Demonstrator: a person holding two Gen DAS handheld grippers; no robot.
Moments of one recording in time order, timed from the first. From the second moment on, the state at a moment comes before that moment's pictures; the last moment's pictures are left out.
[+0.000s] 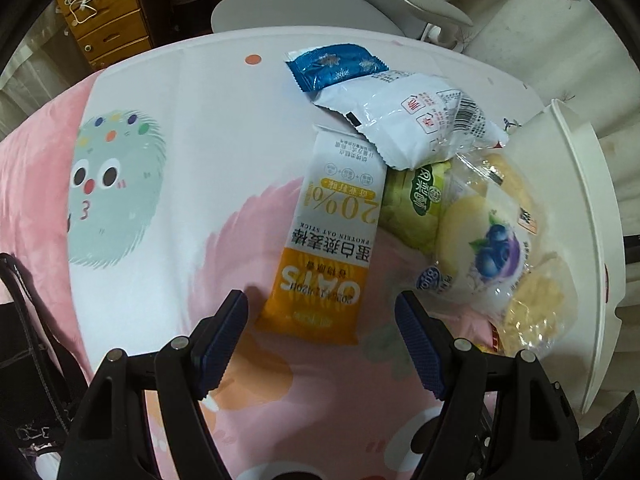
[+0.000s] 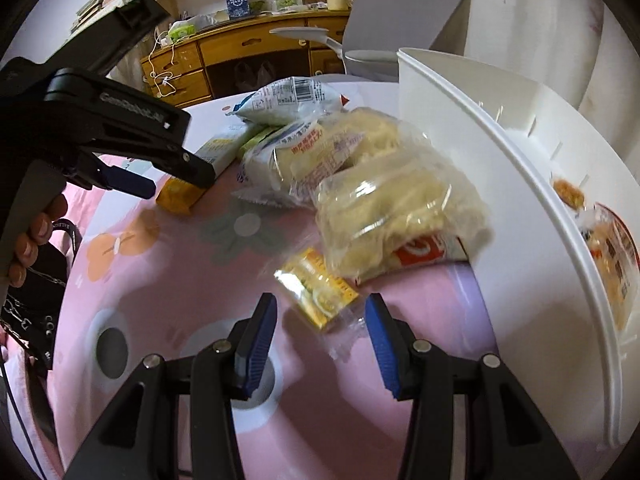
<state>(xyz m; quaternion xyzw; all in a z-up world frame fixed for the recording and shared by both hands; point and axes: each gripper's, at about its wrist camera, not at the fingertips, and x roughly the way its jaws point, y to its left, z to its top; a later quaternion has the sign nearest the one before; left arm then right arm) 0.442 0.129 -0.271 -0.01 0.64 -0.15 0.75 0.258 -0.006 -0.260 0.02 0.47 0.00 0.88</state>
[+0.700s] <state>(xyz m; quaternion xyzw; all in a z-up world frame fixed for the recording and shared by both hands) 0.450 0.115 -0.266 0.01 0.58 -0.13 0.80 0.264 0.000 -0.270 -0.02 0.46 0.01 0.89</state>
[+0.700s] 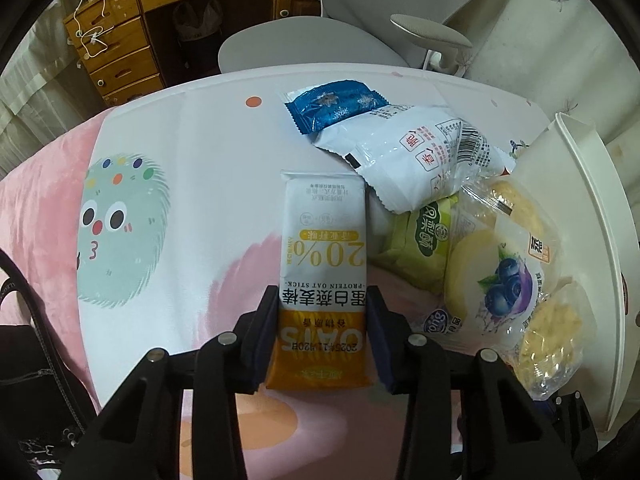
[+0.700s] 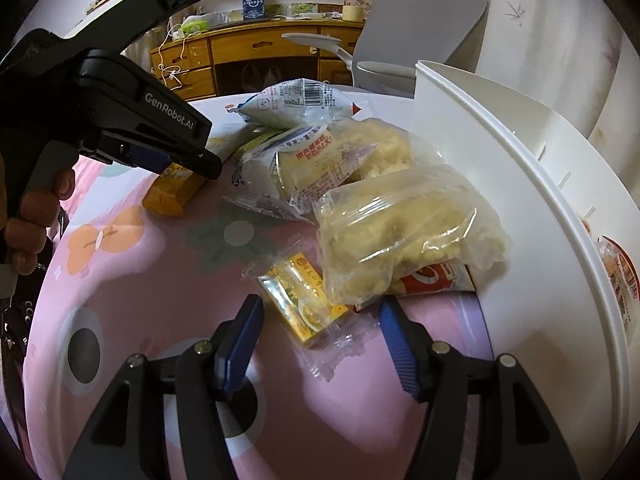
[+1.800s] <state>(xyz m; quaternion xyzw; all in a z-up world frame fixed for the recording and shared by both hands) 0.342 0.159 -0.197 -0.01 0.56 -0.14 0.82 0.225 0.011 -0.226 -0.01 0.46 0.03 0.89</state>
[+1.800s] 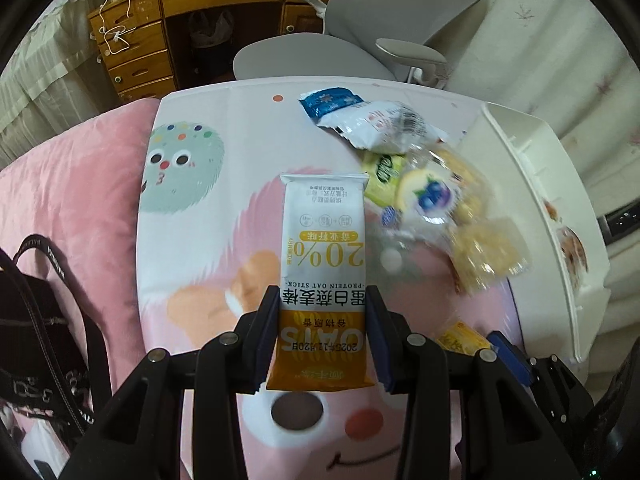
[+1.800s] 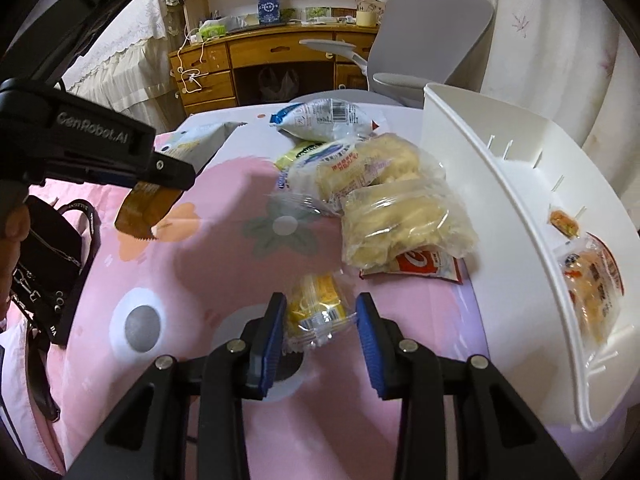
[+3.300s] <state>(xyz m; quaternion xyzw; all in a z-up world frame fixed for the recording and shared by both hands) 0.167 0.028 -0.082 -0.04 0.48 -0.24 0.84 0.099 -0.140 -0.084 -0.04 0.38 0.06 0.92</state>
